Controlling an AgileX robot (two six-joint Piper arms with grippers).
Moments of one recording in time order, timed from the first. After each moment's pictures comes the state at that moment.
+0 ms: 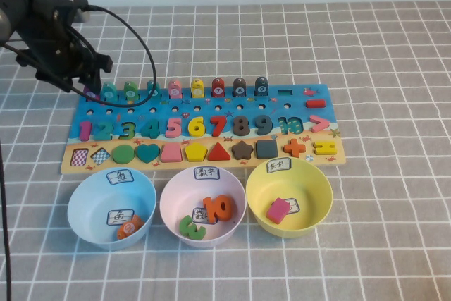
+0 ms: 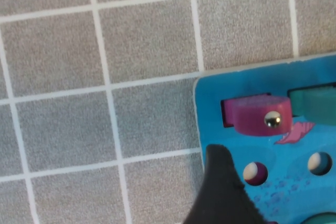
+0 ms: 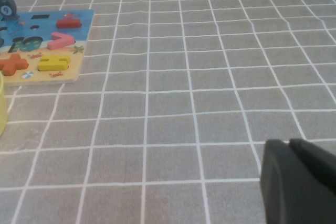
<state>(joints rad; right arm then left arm) -0.04 -0.01 0.03 0.19 0.37 -0.10 -0.08 2.30 -2.15 -0.03 1.16 0.09</state>
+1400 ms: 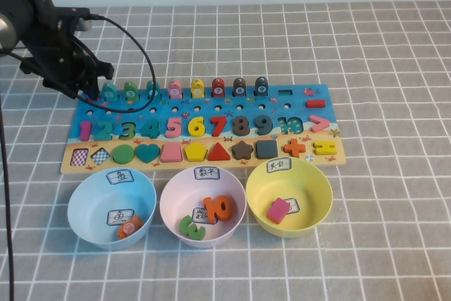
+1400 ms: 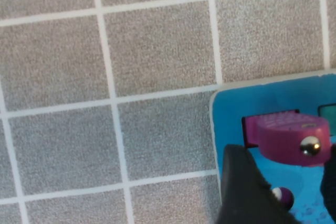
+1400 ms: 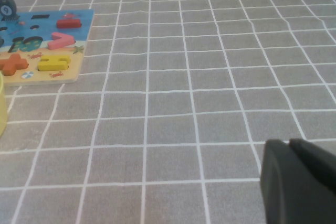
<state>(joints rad) -0.04 -0.01 0.03 0.19 0.37 -0.10 -0.07 2.34 -2.15 -0.03 1.12 0.09</state>
